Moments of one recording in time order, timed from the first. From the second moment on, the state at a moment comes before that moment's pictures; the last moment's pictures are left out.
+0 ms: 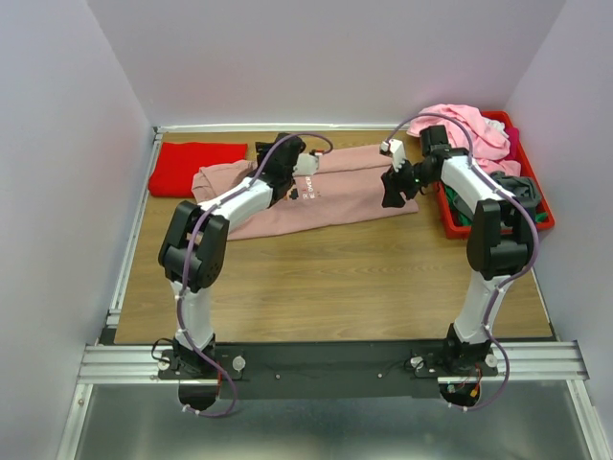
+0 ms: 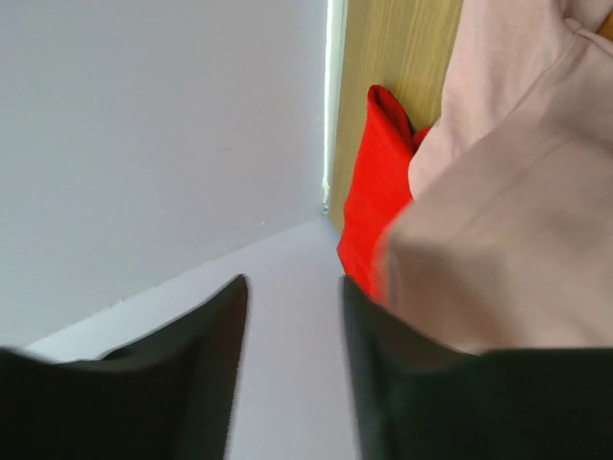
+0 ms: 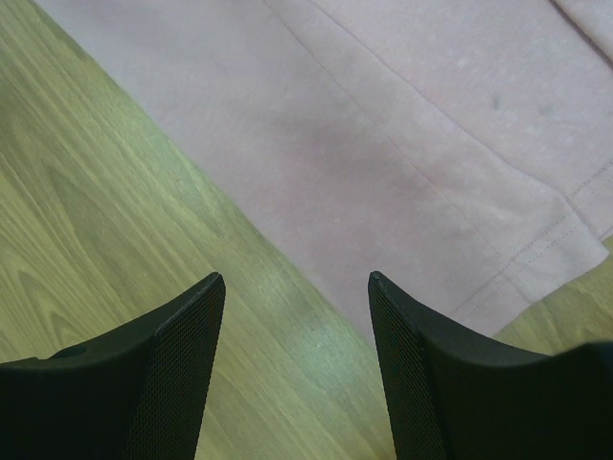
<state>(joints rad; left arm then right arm) -0.47 1.94 1.43 -0.03 -0.56 1.29 0.11 1.96 1.54 -0.70 -0.62 -0.70</state>
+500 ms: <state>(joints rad) -0.46 1.67 1.64 -0.16 -0.81 0.58 0.15 1.92 1.48 -0.71 -0.65 -0.70</state>
